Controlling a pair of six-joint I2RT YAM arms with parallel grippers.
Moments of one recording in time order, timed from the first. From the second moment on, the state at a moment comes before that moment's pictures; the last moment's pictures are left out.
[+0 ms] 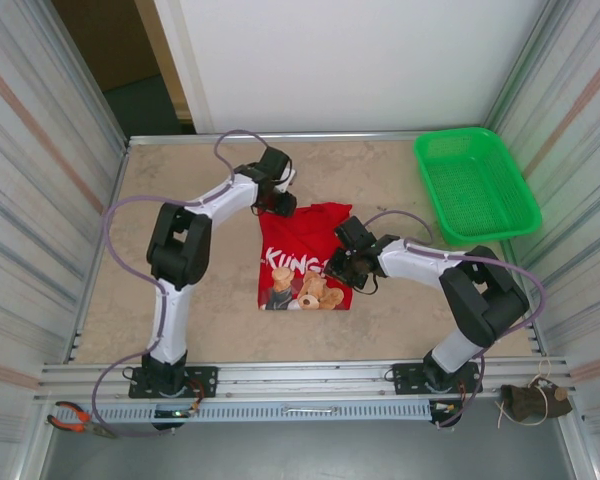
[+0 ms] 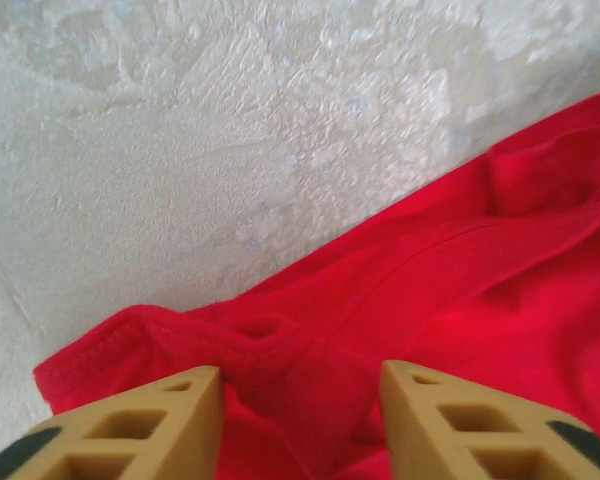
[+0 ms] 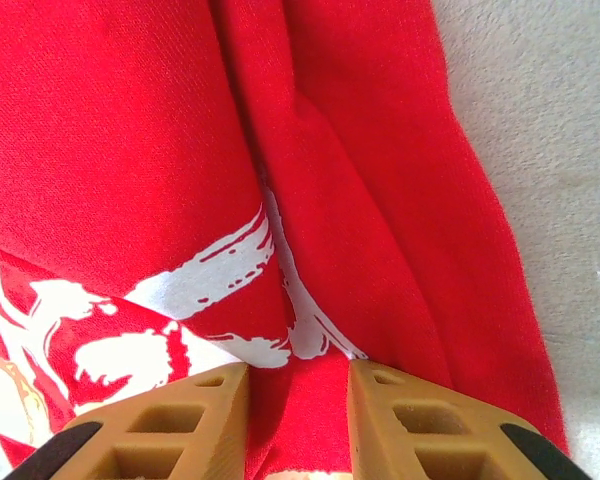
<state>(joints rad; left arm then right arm) -0.48 2.18 1.73 -0.66 0.02 -0.09 0.65 1.60 0.84 -0.37 -0.15 1.12</state>
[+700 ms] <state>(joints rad) -0.31 2.19 1.80 -0.66 0.15 -0.30 0.66 1.64 0.85 -0.38 -0.11 1.19</state>
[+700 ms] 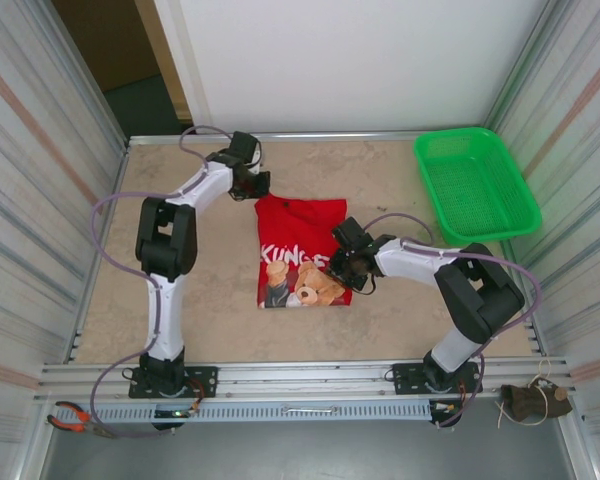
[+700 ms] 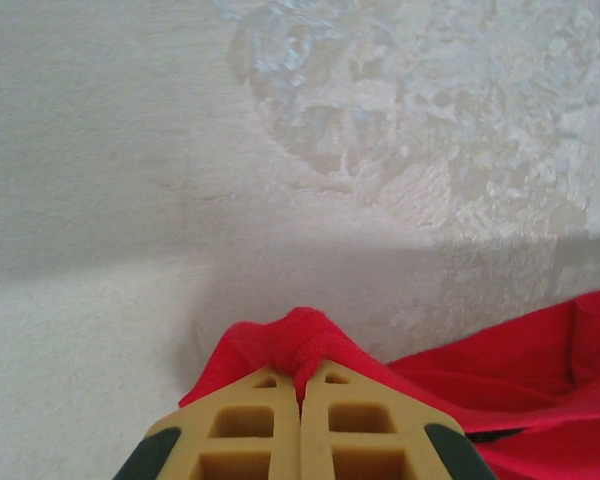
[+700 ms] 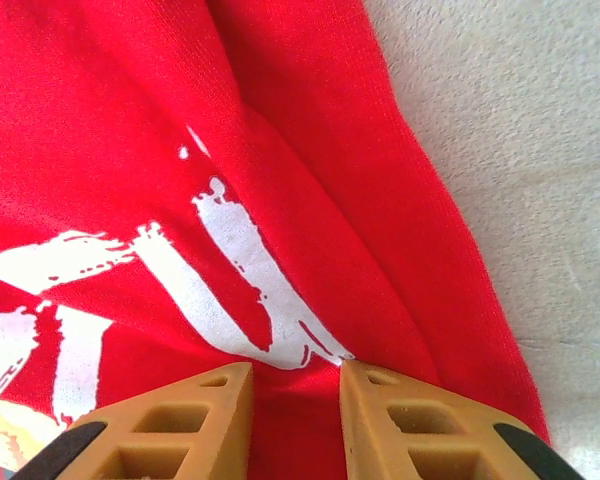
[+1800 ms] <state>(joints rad) -0.65 1.67 0.96 -0.37 0.35 -0.69 0.45 2.05 1.60 -0.62 -0.09 0.58</state>
